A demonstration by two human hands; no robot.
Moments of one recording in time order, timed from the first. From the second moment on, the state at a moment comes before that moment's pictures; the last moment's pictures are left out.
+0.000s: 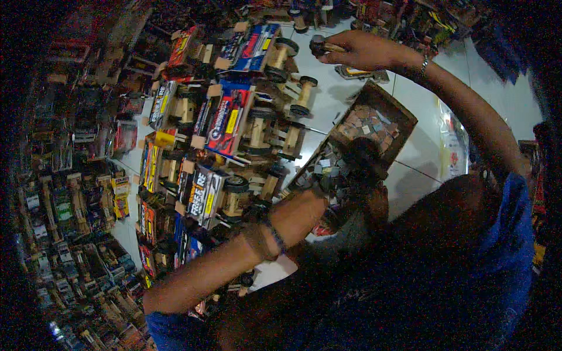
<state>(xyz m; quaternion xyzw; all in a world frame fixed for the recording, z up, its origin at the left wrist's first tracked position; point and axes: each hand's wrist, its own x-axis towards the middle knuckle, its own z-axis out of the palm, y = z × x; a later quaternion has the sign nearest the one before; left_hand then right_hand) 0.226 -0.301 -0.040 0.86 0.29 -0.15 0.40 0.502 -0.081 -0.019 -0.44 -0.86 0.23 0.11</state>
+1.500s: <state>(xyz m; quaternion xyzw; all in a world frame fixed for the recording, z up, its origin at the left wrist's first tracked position) 0.236 -0.301 -0.065 0.43 0.39 0.11 0.81 0.495 -0.090 -0.034 -0.36 -0.87 0.33 0.10</state>
